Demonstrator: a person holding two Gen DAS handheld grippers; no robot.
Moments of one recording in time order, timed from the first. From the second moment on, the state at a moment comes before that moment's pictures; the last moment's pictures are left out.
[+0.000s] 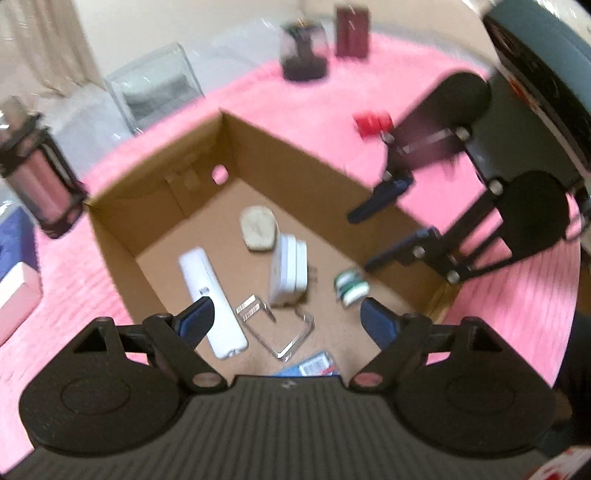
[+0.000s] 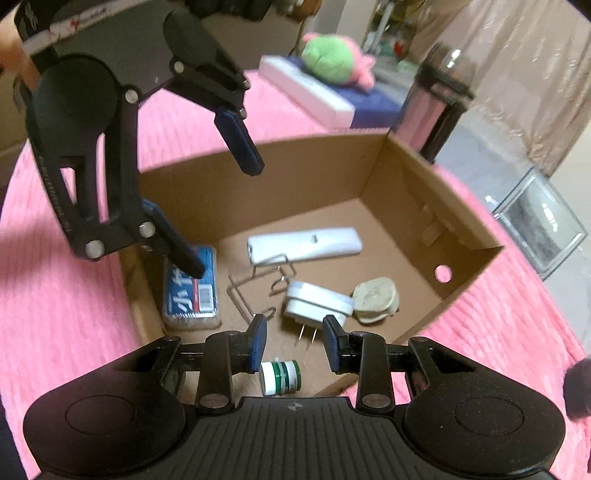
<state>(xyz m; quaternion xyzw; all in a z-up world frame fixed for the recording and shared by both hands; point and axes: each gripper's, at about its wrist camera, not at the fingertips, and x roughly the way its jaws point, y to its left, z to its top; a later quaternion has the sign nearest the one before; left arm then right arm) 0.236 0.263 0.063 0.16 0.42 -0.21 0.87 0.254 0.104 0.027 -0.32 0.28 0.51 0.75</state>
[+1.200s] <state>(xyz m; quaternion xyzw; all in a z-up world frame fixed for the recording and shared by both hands) 0.035 0.103 0.100 -0.05 0.15 0.02 0.99 0.081 -0.150 0.078 -0.03 0.20 0.28 0.94</state>
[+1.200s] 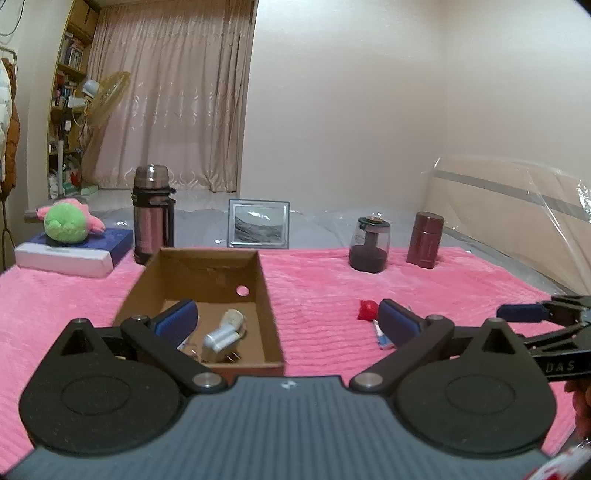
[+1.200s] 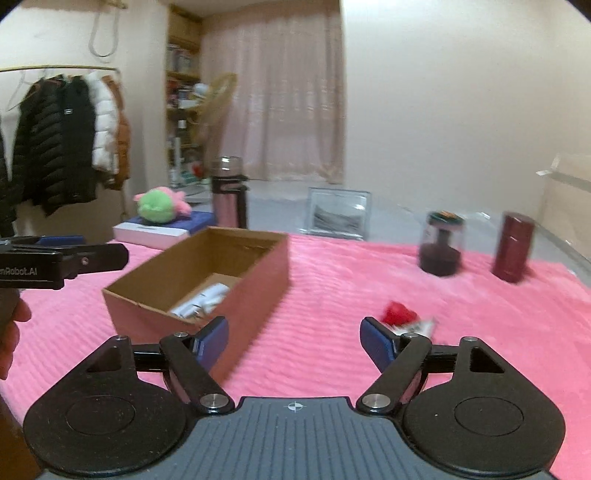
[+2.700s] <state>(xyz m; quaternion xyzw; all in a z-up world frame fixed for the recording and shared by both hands) 0.181 -0.014 0.014 -0.07 0.26 -0.07 0.96 0.163 -0.252 -0.019 0.00 0.26 0.21 0.94</state>
